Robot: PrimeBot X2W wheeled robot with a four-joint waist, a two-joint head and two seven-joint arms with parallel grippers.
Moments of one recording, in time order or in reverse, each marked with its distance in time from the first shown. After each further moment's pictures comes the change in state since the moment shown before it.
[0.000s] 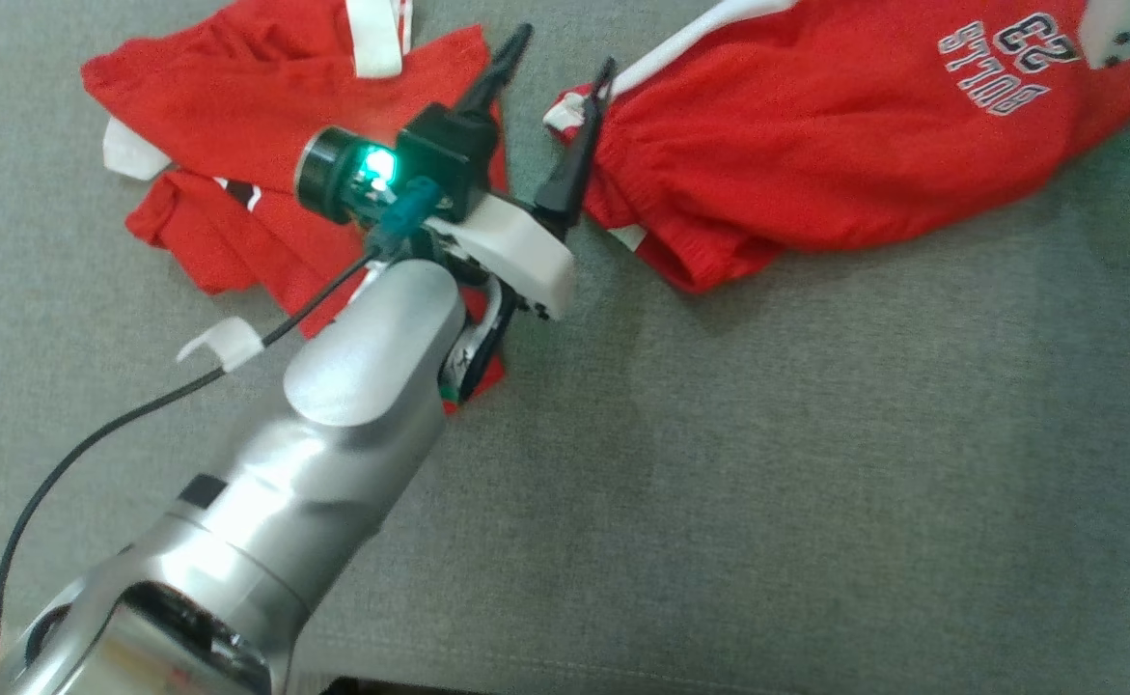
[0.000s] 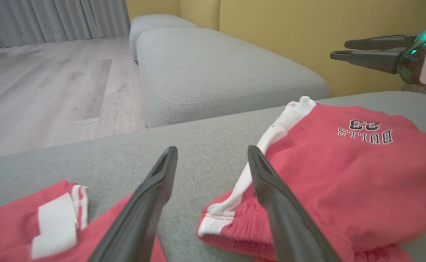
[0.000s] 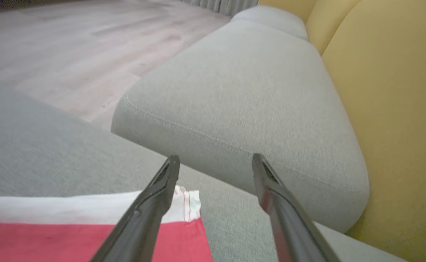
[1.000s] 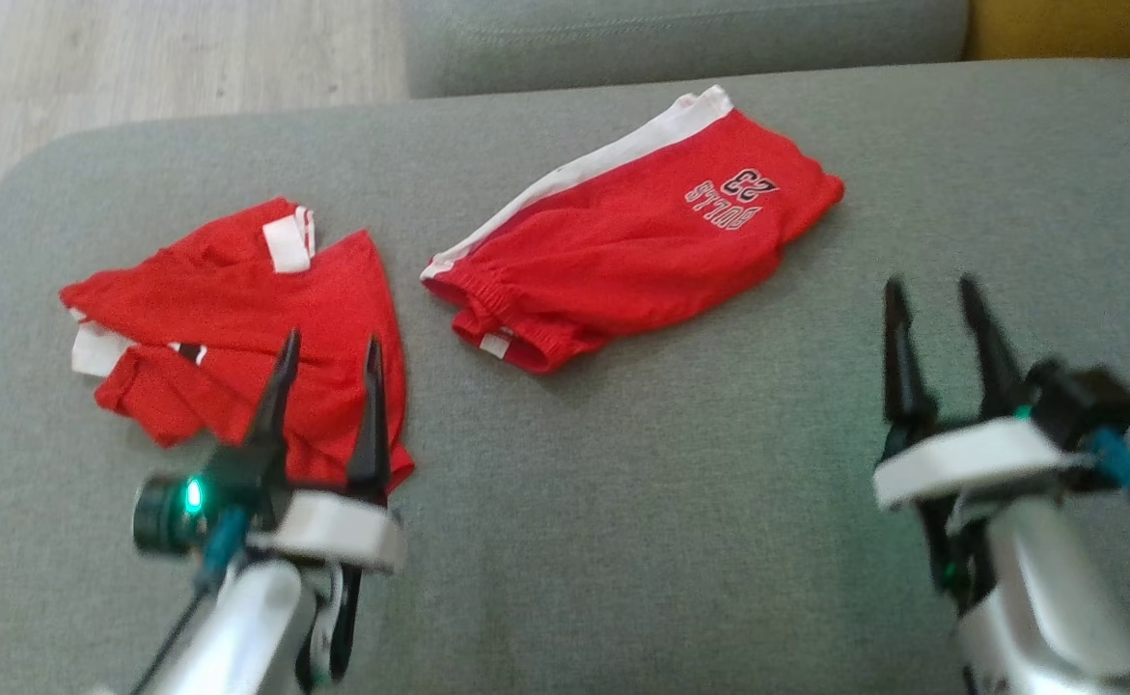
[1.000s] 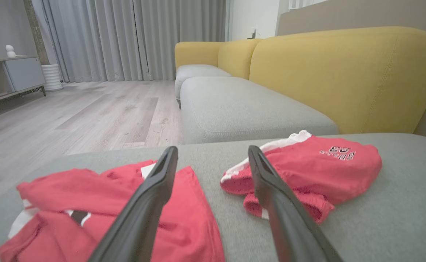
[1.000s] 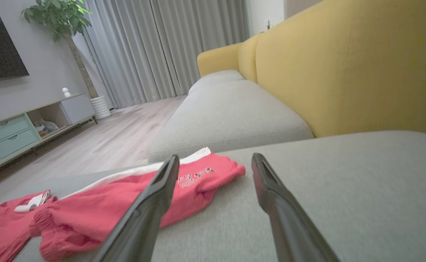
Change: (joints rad) left arm 0.625 0.191 0.310 -0.358 0.114 0.140 -0.062; right arm 0.987 0.309 -0.517 -0.748 -0.056 0.000 -0.097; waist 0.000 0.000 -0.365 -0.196
